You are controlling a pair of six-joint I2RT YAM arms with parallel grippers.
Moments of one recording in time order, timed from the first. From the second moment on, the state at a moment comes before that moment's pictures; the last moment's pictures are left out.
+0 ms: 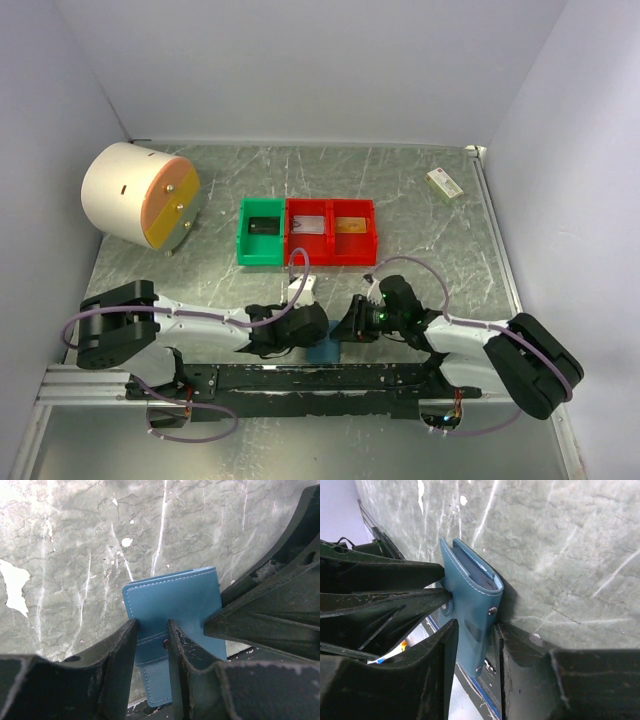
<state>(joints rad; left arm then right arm) -1.35 1.51 0.71 -0.15 -0.45 -1.06 0.66 1.16 0.13 0.32 -0.55 0.93</state>
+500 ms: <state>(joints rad) -1.35 1.48 0.71 -0.17 -0.44 -1.07 0.66 1.13 0.18 0.25 -0.52 0.94</state>
